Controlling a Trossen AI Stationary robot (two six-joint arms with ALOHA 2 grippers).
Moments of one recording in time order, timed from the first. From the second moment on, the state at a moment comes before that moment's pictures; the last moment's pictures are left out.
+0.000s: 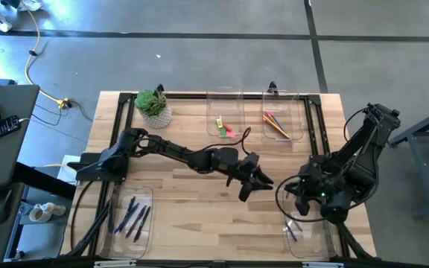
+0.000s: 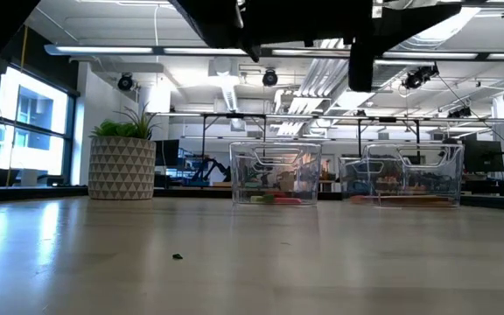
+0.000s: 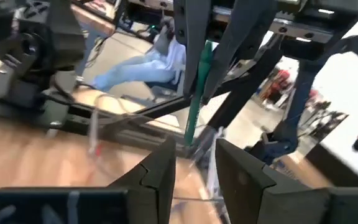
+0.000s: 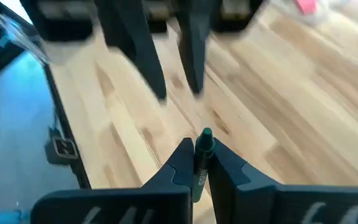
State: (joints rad) left arm 0.01 2.18 1.51 0.61 0.27 -0.49; right arm 0.96 1.15 1.12 -1.12 0.71 1.49
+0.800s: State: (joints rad) left arm 0.05 1.72 1.49 -0.12 0.19 -0.09; right arm 0.98 1.34 1.12 -1.27 0.25 1.69
